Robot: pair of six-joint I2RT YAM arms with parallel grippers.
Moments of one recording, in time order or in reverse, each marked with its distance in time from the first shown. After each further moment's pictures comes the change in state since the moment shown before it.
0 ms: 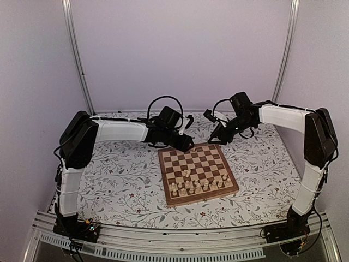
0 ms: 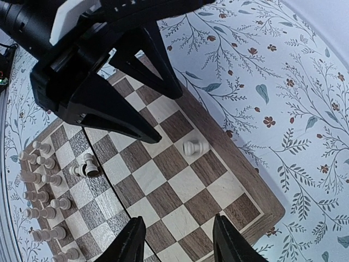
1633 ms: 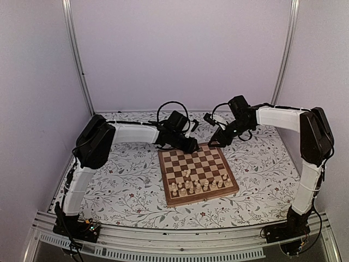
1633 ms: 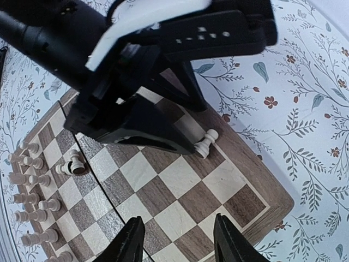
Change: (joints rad) left arm 0.000 0.222 0.217 -0.038 0.007 -0.045; right arm -0.007 0.033 -0.022 0.013 0.019 0.037
